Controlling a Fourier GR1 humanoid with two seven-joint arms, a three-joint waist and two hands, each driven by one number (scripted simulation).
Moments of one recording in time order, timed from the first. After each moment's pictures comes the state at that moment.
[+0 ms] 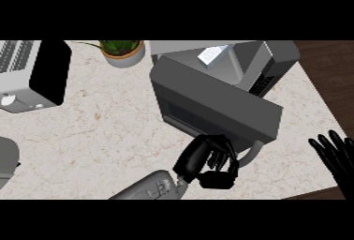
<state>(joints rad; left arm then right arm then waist) -0.58 0.01 -0.97 -1.09 0.27 0.48 -0.19 0.26 -0.37 -0.11 -1.75 -0.47 0.66 -0.38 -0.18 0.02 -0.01</state>
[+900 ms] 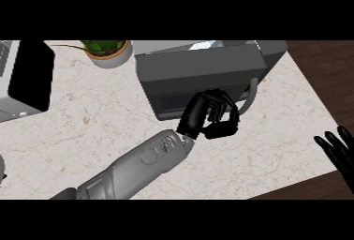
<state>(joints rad) -0.87 0.00 -0.87 -0.88 0.54 0.63 -0.25 0.25 -0.42 -0.10 -1.88 -0.60 0.62 -0.24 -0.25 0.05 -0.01</state>
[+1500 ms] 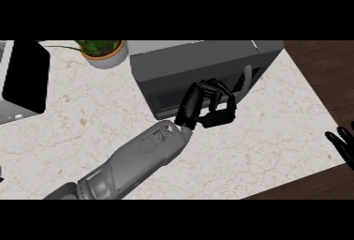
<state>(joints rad) -0.92 0.00 -0.83 -0.82 0.70 0.60 -0.34 0.24 -0.46 -0.14 -1.92 -0.67 0.60 -0.19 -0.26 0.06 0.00</state>
